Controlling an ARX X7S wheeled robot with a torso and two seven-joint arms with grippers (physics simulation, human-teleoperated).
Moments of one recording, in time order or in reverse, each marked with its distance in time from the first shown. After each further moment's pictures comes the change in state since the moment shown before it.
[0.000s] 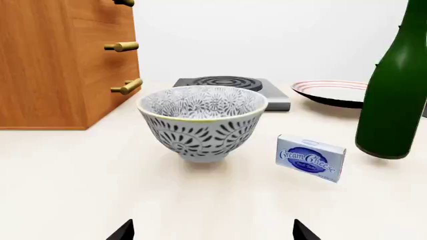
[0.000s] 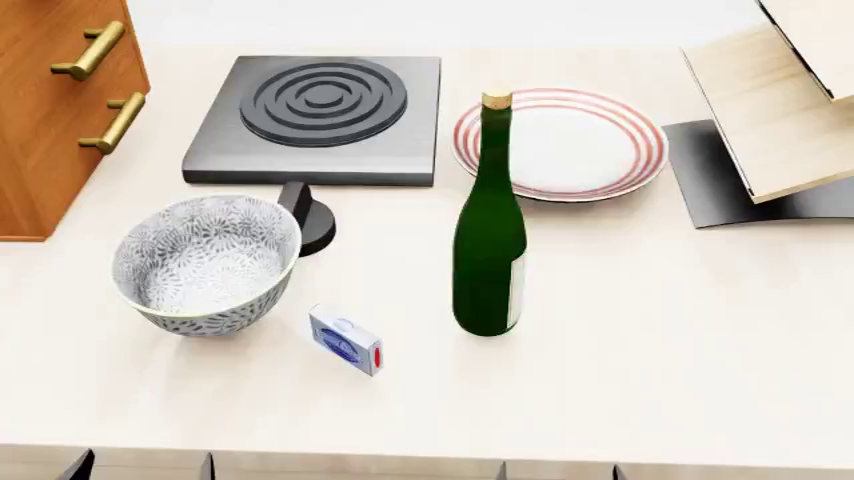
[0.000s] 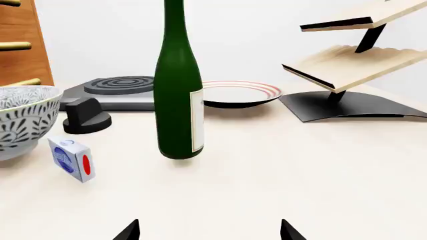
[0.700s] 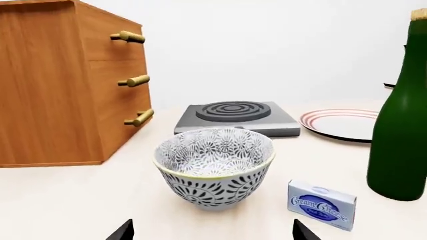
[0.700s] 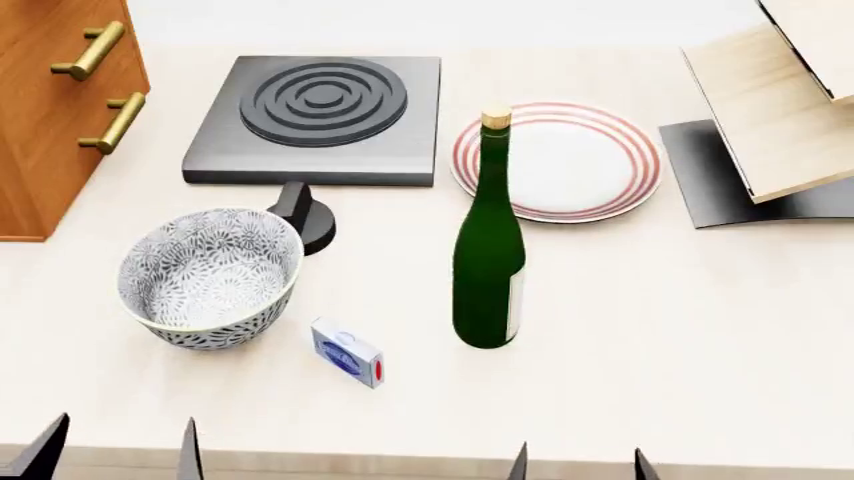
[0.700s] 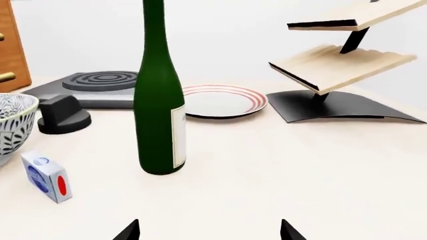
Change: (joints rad) left arm -0.025 -0.079 0.074 0.090 -0.021 -0.036 -0.105; right arm 0.045 0.074 -0.051 -0.058 0.053 0.131 0.098
